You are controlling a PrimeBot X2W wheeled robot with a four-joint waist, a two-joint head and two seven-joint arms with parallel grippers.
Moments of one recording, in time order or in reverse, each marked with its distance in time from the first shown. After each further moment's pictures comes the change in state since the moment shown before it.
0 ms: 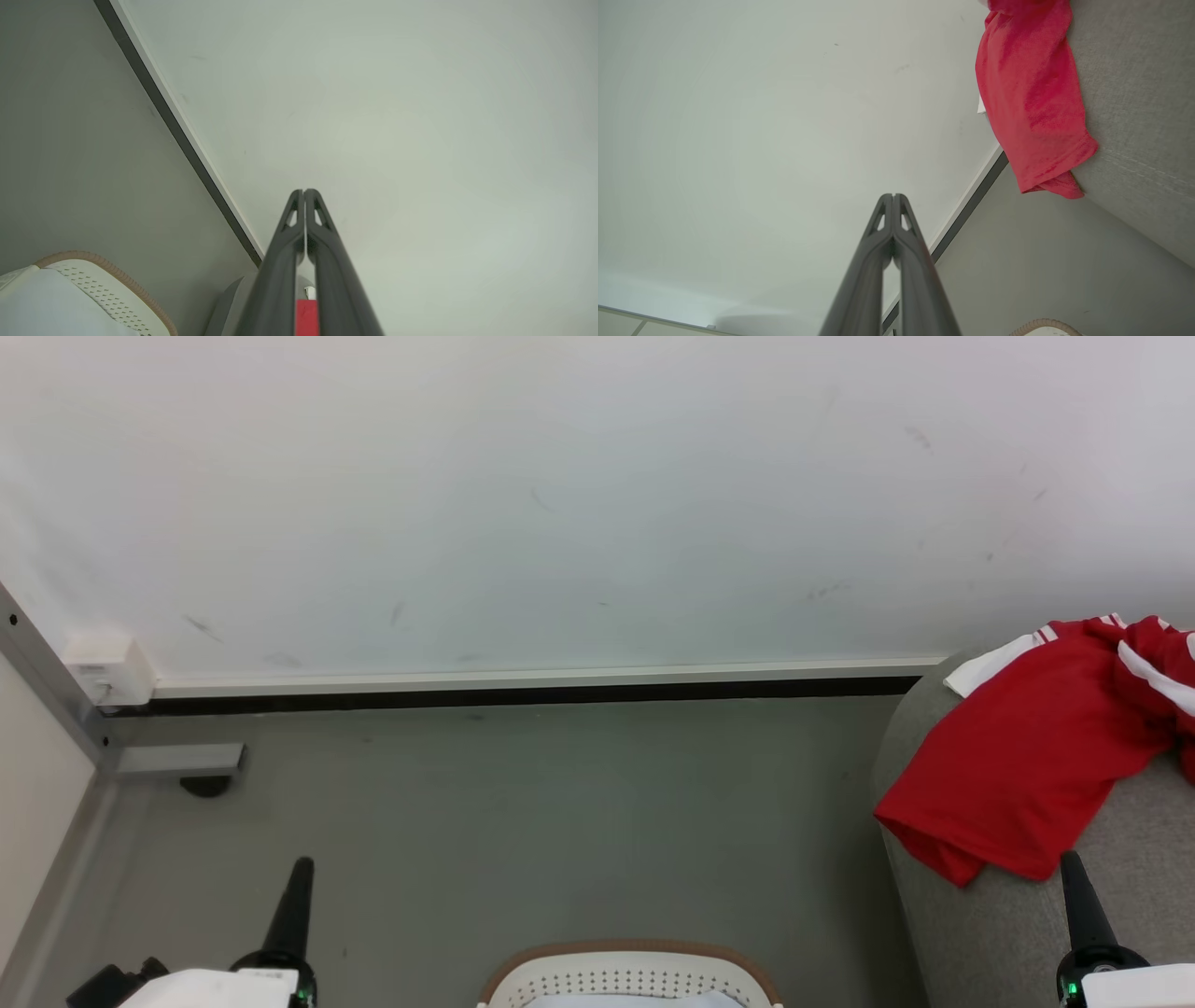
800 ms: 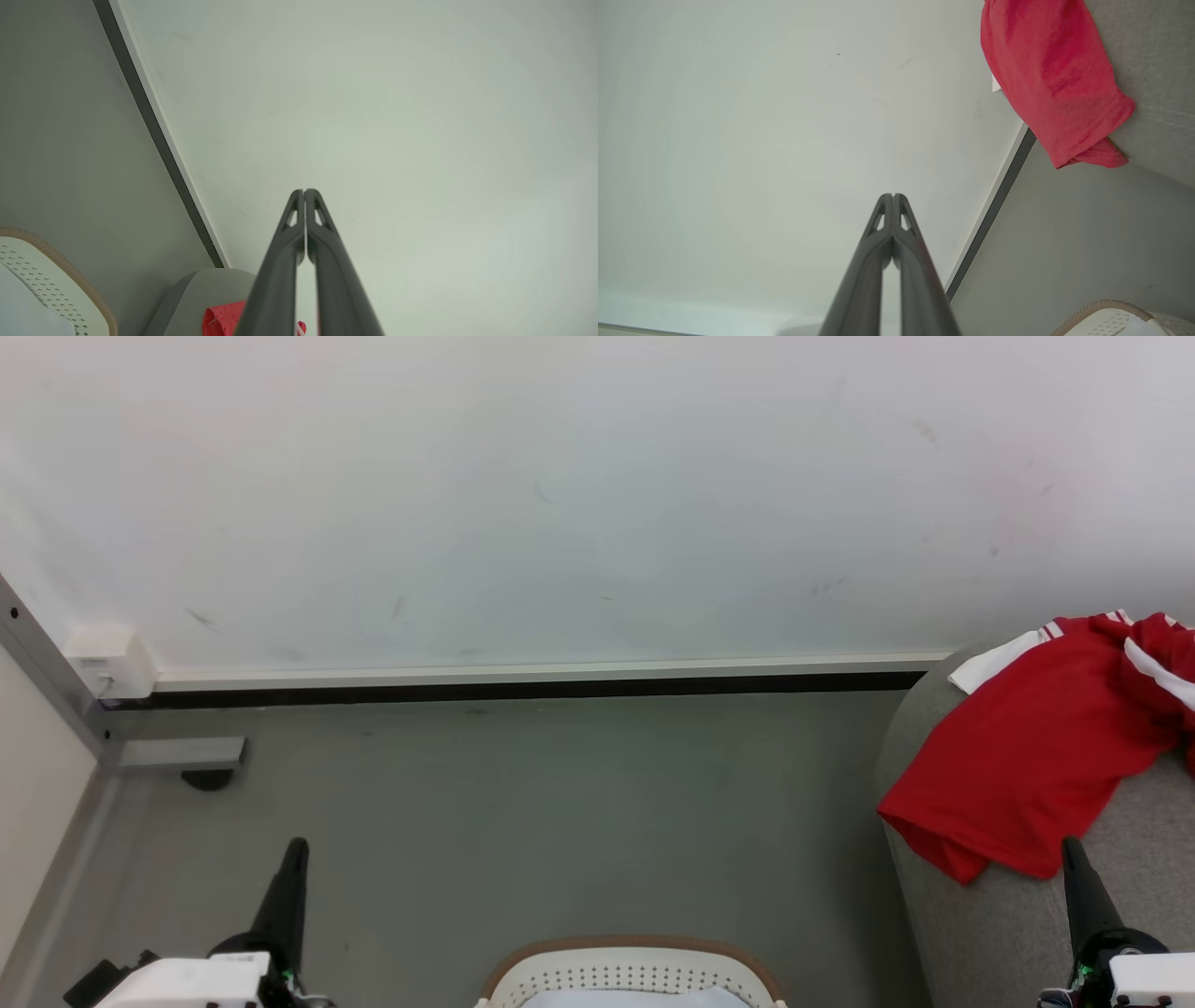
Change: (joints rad) left arm -0.025 -0.003 0.025 -0.009 -0.185 0.000 0.049; right arm -0.028 -0.008 -0.003 0.004 0.218 0.000 0.046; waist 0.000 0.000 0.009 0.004
